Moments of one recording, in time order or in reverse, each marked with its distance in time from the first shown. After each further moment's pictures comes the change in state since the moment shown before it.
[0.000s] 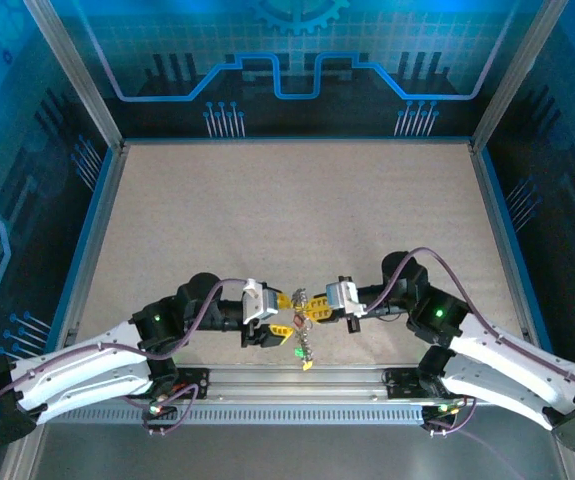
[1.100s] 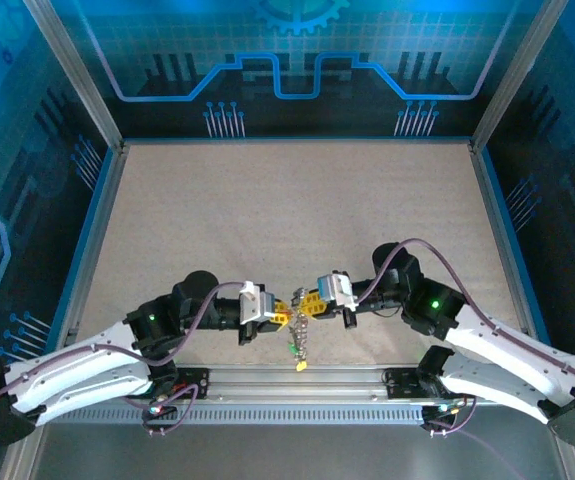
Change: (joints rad) left arm 0.000 -0.013 0.082 -0.109 -0.016 0.136; right arm 0.001 0.074 0.095 -0.115 0.034 -0.008
